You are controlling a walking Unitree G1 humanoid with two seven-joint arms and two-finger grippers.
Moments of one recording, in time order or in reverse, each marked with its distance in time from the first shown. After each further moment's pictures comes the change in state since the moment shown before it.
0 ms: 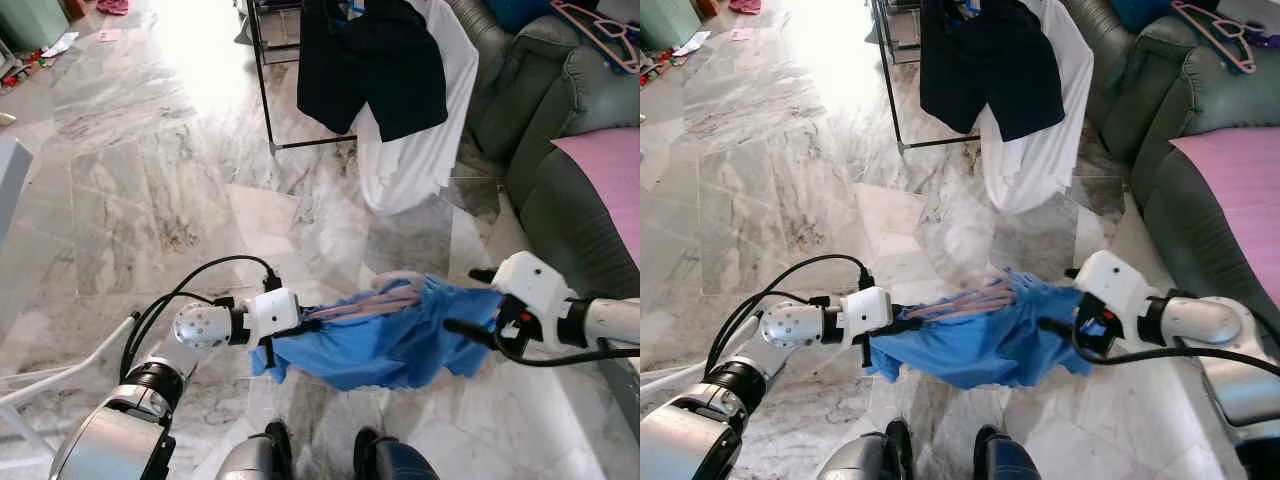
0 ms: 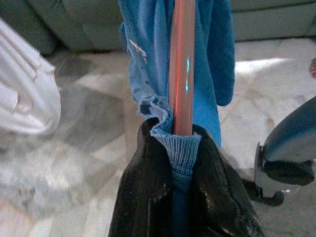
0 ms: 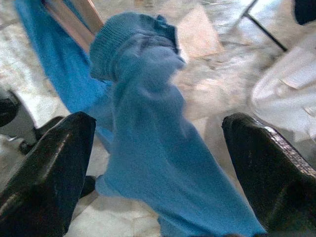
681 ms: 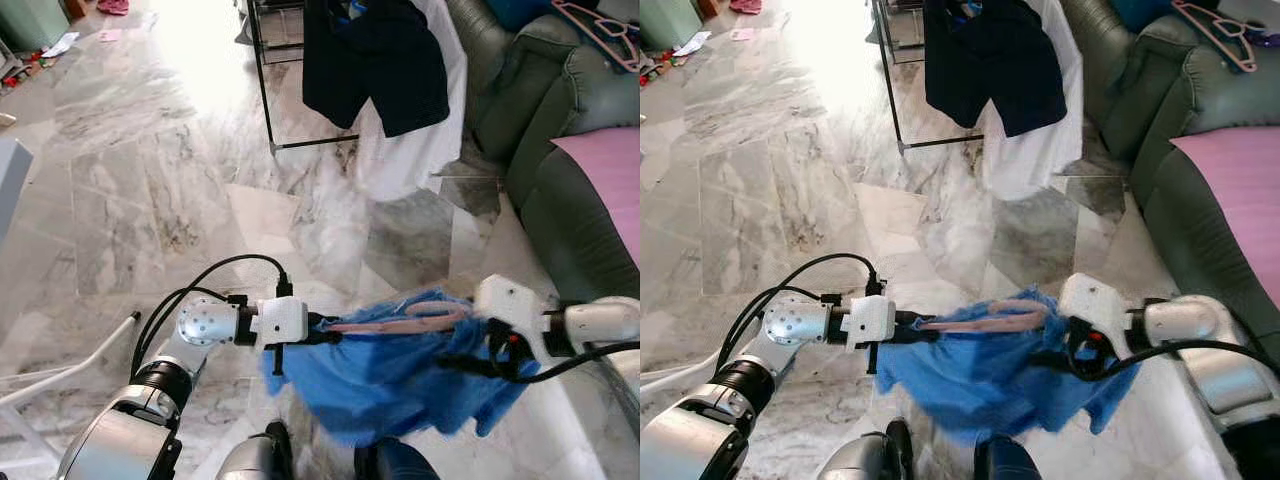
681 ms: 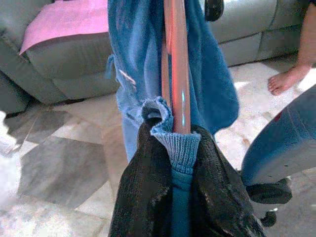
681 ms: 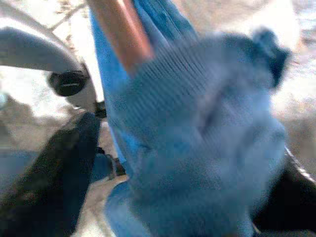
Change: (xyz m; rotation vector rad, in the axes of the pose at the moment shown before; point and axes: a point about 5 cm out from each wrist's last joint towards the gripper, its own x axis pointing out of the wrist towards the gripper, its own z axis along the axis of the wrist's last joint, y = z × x) left arm 0.004 -0.006 0.018 0.092 -0.143 -0.150; right arm 0.017 0.014 -0.006 -0.040 0.057 0.311
